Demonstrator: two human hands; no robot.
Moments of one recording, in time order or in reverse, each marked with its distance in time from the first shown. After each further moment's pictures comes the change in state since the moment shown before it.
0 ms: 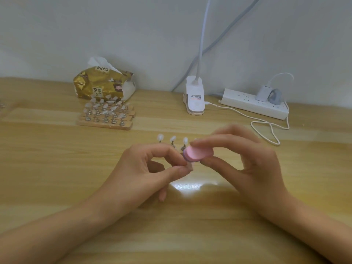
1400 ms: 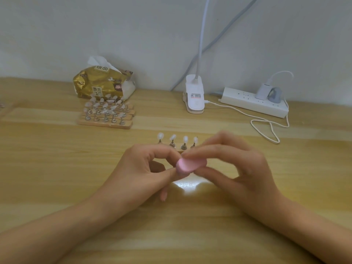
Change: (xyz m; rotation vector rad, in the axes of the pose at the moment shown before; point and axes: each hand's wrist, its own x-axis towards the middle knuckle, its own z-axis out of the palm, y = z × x) left_hand -0.001 0.003 0.001 0.003 -0.018 0.006; right_hand -0.002 0.000 0.003 0.030 -0.045 0.003
